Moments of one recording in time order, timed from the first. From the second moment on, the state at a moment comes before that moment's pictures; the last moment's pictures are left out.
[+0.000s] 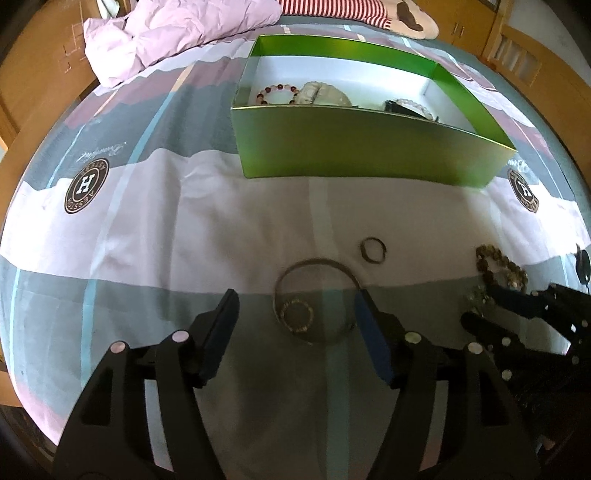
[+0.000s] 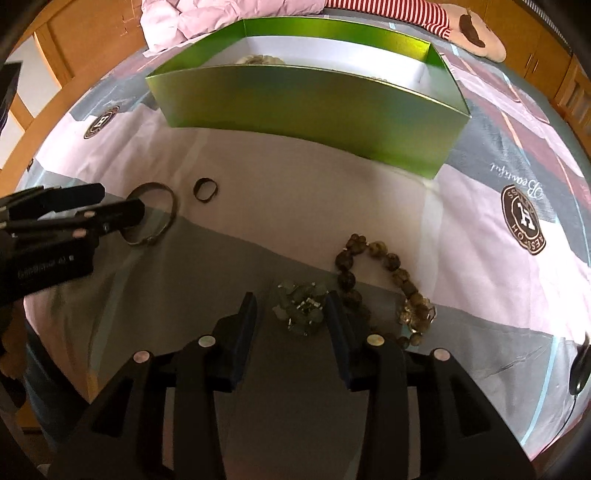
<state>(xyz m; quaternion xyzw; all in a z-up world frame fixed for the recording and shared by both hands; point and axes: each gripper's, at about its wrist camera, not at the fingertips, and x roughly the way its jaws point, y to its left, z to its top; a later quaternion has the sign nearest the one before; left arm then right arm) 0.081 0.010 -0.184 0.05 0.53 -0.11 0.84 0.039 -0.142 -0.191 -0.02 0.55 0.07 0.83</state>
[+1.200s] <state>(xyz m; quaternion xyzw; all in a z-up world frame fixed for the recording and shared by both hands) 0.098 0.012 -0.183 0.04 0.54 -0.13 0.83 0.043 -0.142 -0.182 -0.02 0.53 0.05 0.85</state>
